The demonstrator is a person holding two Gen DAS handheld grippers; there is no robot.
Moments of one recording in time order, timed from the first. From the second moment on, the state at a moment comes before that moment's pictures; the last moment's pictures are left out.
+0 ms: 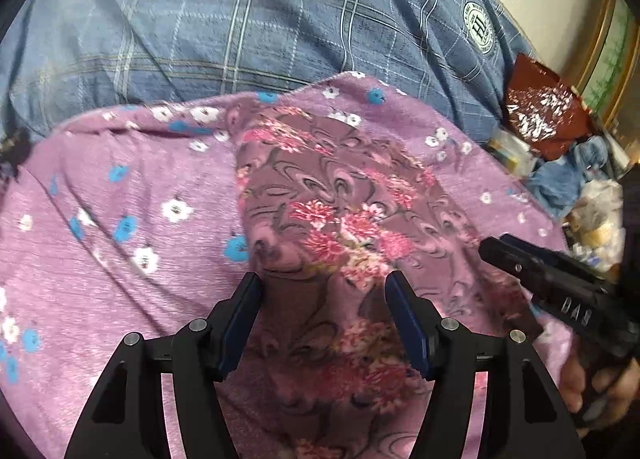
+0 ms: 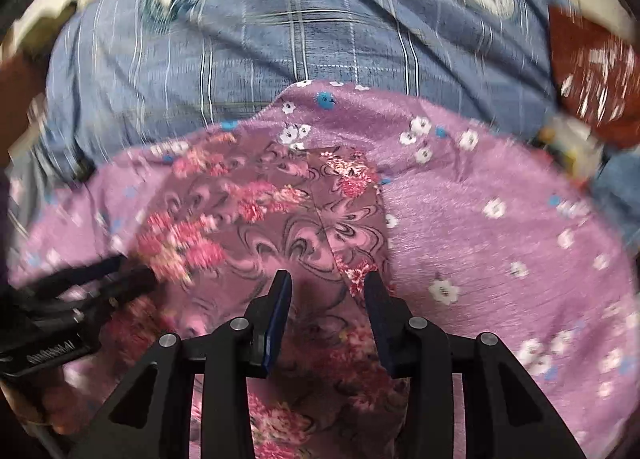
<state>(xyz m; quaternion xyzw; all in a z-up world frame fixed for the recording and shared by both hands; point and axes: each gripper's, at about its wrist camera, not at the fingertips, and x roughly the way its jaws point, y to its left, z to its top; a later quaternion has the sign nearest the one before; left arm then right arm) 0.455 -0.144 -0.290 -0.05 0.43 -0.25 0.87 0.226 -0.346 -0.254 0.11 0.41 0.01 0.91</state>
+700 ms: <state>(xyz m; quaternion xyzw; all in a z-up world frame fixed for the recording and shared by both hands) 0.505 -0.133 -0.316 -0.14 0.46 -0.28 0.83 0.261 -0.428 -0.321 0.39 0.45 0.12 0.79</state>
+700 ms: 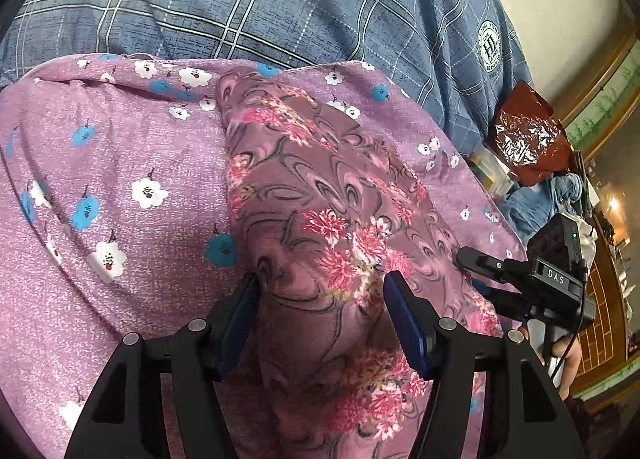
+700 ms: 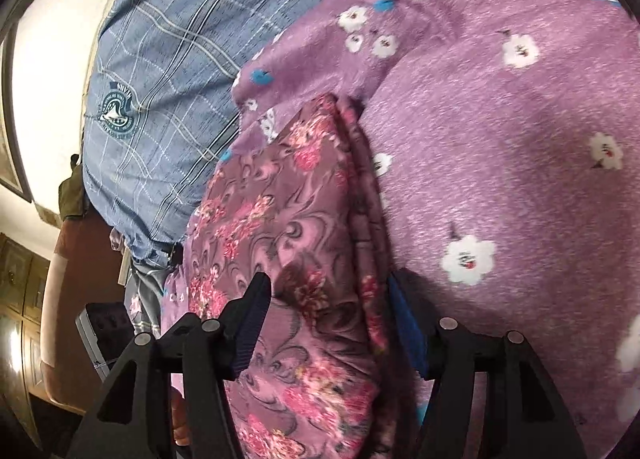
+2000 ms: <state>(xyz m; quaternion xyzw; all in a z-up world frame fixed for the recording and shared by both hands) 0.409 -0.044 -0.244 -0.11 0.38 -0.31 0.87 0.216 -0.316 -0.226 0.24 0.37 0.18 0.88</state>
